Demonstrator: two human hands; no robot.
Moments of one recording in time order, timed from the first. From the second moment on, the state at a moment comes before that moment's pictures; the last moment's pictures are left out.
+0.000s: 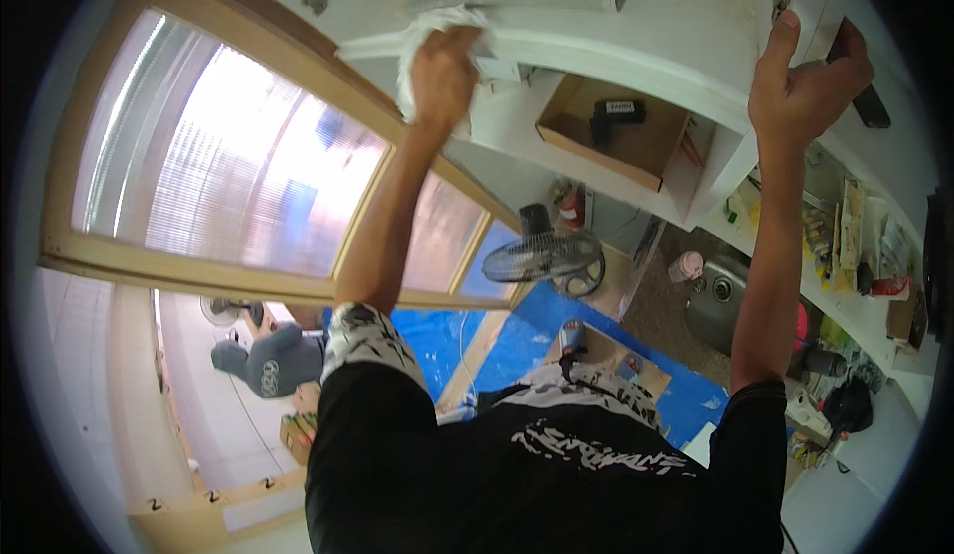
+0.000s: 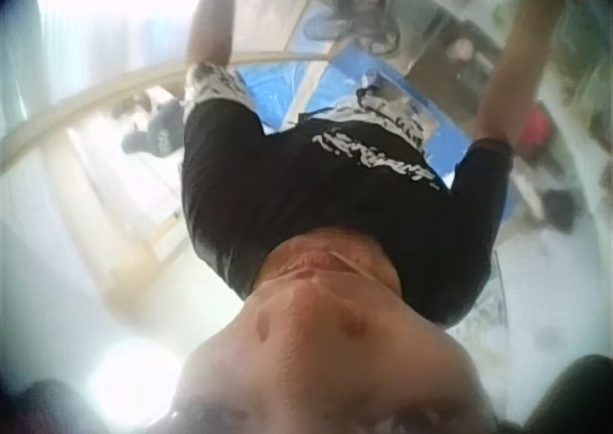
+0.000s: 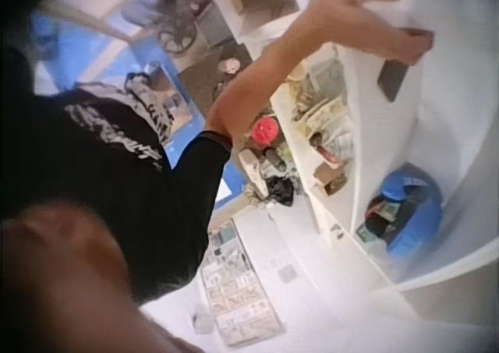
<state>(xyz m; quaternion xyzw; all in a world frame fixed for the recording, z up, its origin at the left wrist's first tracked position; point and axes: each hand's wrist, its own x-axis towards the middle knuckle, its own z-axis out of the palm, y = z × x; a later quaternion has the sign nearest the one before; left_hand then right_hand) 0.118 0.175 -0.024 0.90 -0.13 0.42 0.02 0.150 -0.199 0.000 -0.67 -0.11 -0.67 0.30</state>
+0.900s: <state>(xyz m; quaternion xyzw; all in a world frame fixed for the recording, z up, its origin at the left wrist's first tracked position) 0.100 0.121 -0.016 0.92 -0.08 0.38 -0.01 0.139 -0.192 0.015 -0.67 -0.14 -0.68 0.27</state>
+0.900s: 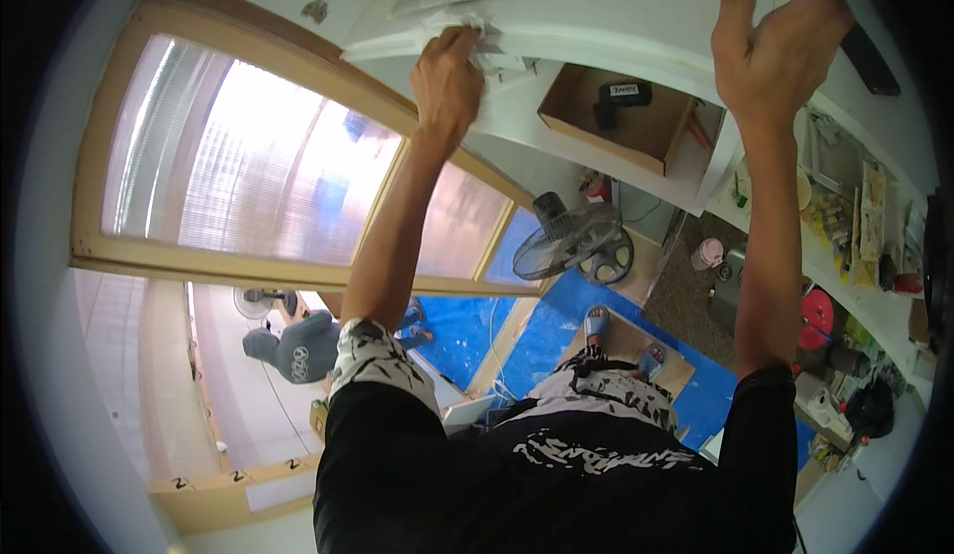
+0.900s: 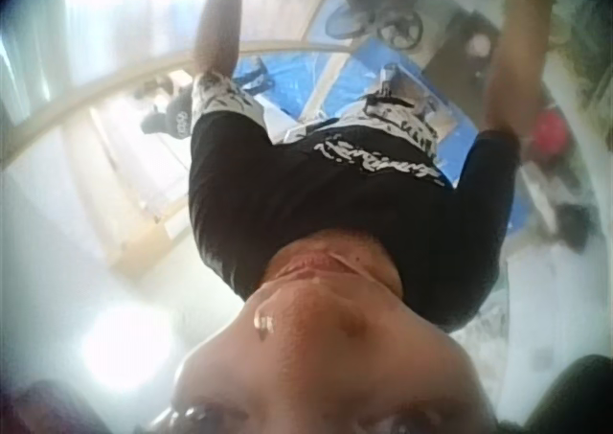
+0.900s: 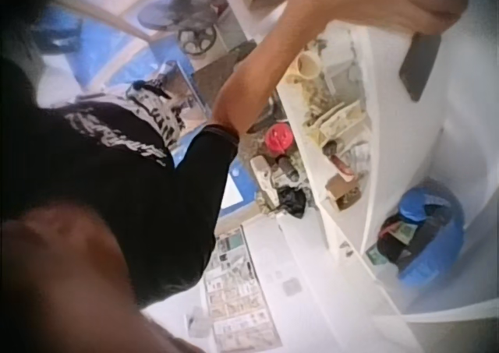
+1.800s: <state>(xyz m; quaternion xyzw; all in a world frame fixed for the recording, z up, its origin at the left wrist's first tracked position) 0.103 0.127 -0.003 0.93 -0.03 0.37 -0.01 0.134 -0.194 0.017 -0.65 -0.15 -0.67 0.33</state>
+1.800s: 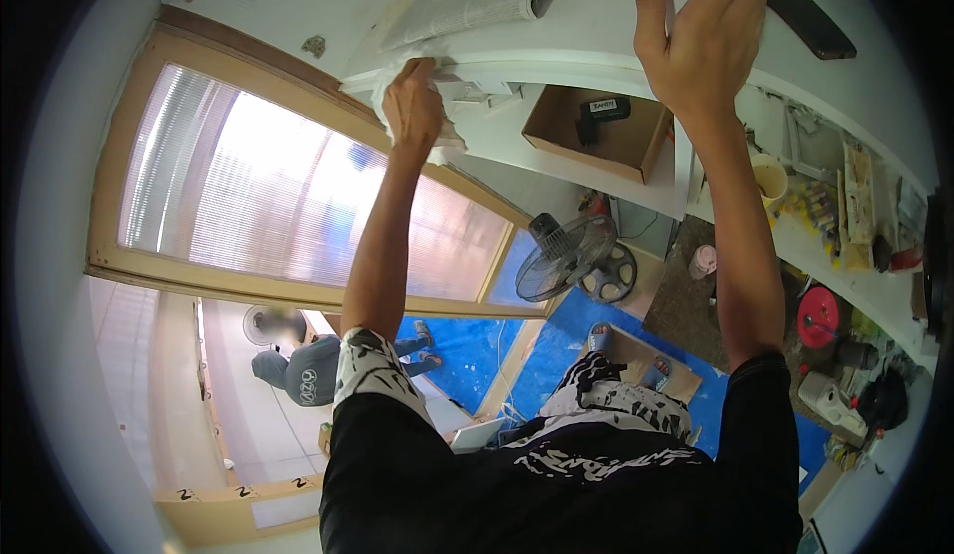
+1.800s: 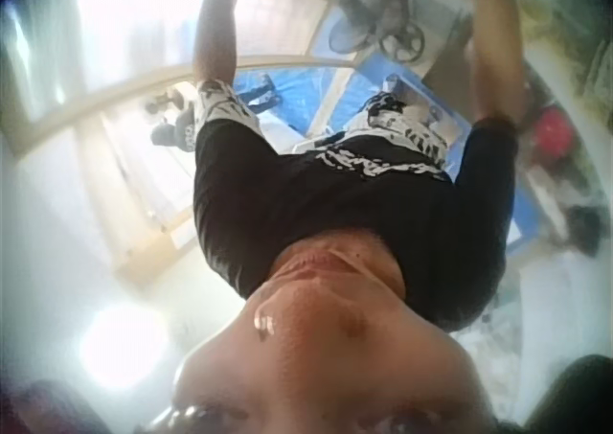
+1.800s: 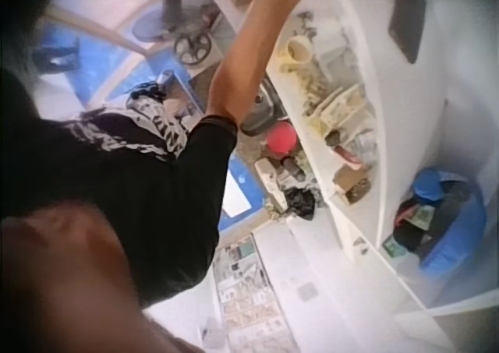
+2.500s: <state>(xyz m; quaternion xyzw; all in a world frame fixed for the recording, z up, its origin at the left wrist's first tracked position) 0.089 0.115 -0.014 0.94 -0.04 0.34 -0.01 0.125 -0.192 0.018 -0.69 -0.12 -0.63 0.35</state>
